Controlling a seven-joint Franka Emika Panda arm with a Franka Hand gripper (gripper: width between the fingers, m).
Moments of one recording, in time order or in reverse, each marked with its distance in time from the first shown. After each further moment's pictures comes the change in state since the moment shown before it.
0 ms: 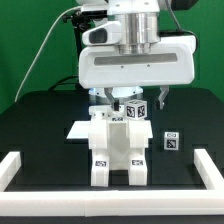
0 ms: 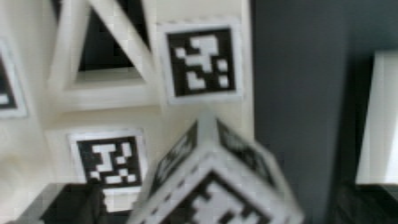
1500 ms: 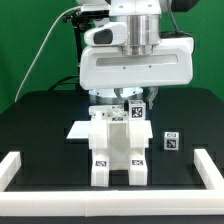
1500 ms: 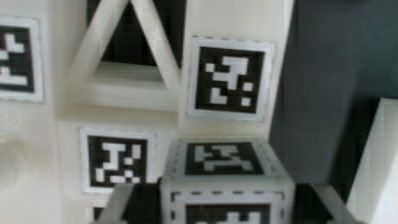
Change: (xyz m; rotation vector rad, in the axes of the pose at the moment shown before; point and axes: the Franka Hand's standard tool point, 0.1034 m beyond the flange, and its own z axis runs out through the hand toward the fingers) arm -0.001 0.005 0.001 -0.006 0.000 0.046
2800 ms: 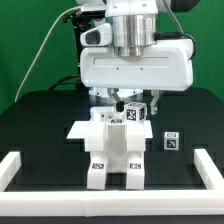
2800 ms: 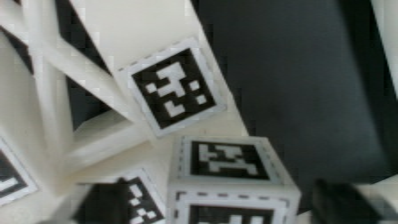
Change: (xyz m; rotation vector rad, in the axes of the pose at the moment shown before) arm 0.013 0.003 0.001 0.028 0.023 0.456
